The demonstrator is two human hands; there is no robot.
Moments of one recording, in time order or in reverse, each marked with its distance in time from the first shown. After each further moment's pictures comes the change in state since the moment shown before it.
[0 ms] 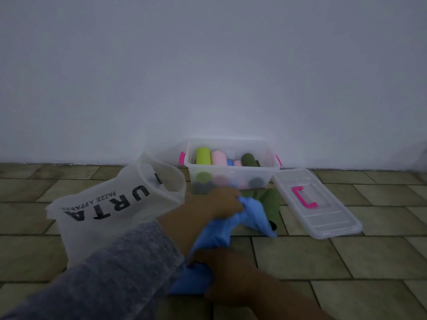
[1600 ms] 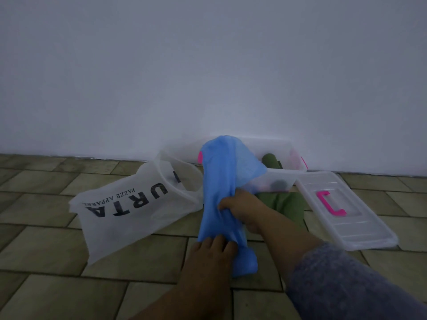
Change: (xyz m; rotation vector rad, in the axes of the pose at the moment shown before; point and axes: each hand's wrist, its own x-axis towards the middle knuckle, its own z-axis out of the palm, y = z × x) left_hand -0.102 -0.073 0.062 0.478 0.230 0.142; right_hand 0.093 0.015 -0.065 0.705 0.365 0.526
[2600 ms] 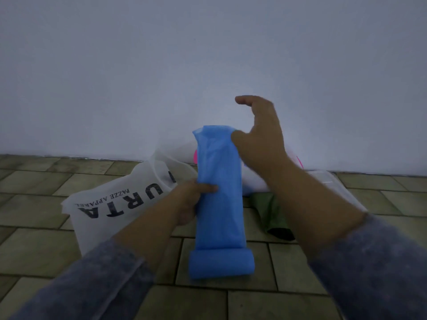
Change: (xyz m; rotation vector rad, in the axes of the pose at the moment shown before) left_hand 0.091 -0.060 -0.063 -1.698 -0.039 -0.524; right_hand -0.034 -0.102 -0.055 -0.210 0.588 -0.893
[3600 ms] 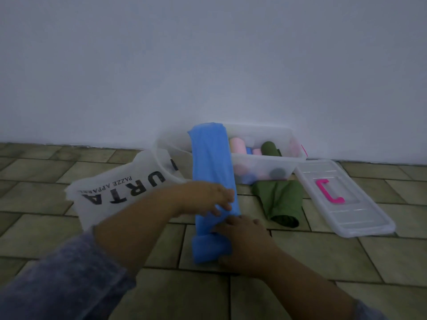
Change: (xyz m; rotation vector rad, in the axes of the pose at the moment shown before) left_hand -0.041 0.019 0.017 1.036 -0.306 -0.016; right_hand -0.165 0.056 0.026 -0.542 -0.990 0.052
